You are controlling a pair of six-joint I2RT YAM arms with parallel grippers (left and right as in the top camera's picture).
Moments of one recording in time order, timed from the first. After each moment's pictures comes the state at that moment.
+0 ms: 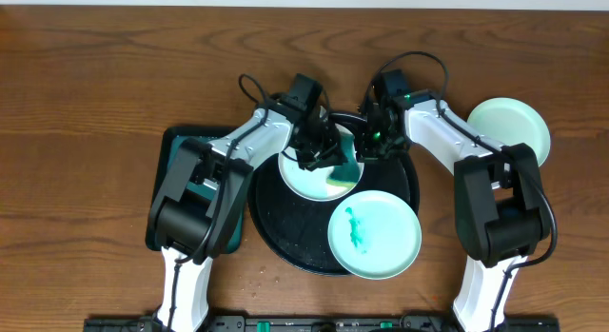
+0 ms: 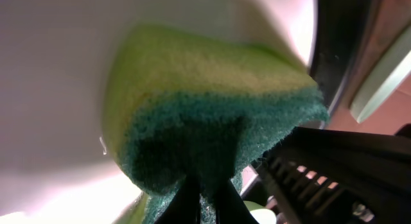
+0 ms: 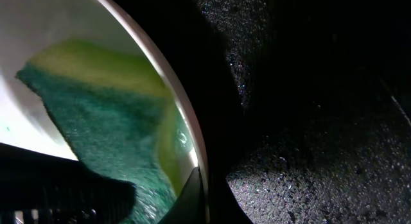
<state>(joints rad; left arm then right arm) -0.48 2.13 1.39 -0.50 0.69 -0.88 0.31 2.05 1.36 -0.77 -0.33 0.23</state>
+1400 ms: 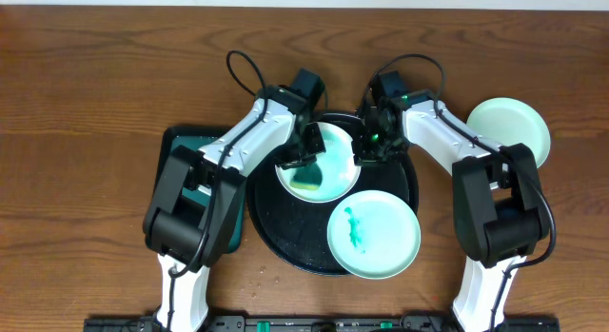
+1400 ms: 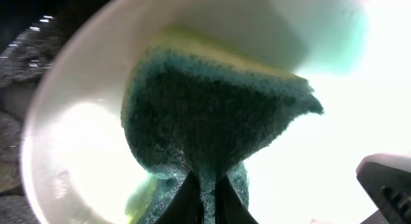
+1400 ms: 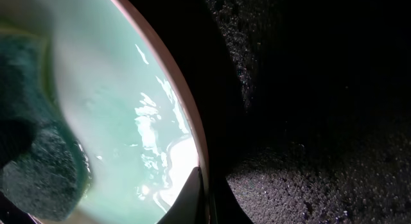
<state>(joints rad) -0.50 2.08 1.50 -0.89 0.22 -0.76 0.32 2.05 1.36 -0.79 -0.35 0.24</state>
